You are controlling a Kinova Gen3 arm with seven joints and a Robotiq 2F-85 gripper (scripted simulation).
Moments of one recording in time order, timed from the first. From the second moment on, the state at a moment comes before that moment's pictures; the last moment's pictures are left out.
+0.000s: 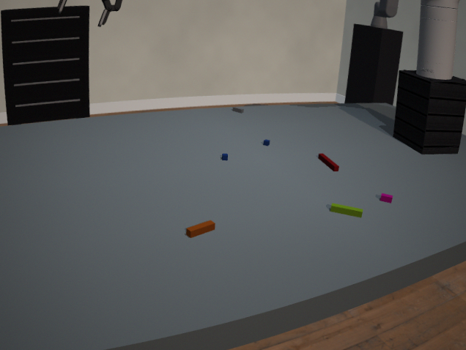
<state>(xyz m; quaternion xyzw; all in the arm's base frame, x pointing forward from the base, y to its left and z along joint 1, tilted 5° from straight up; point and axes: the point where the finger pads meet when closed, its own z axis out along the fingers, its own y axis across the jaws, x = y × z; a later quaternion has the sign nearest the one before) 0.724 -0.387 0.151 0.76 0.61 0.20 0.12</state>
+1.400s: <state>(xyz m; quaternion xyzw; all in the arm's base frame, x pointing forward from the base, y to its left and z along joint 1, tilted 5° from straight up) 0.745 -0.302 0.114 0.79 0.57 0.21 0.08</state>
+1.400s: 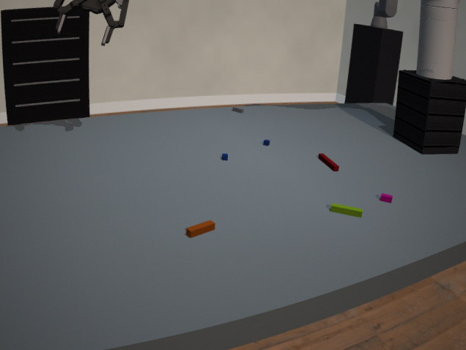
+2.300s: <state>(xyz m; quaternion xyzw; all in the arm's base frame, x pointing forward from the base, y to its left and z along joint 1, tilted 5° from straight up) 0.714 -0.071 0.033 0.85 0.49 0.19 -0.01</state>
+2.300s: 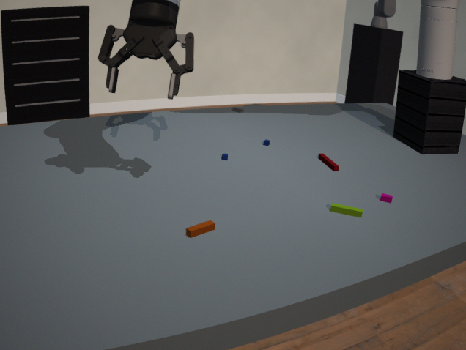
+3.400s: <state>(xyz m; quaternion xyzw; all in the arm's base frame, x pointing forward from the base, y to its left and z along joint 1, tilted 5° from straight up) 0.660 0.015 0.007 0.88 0.45 0.16 -0.03</state>
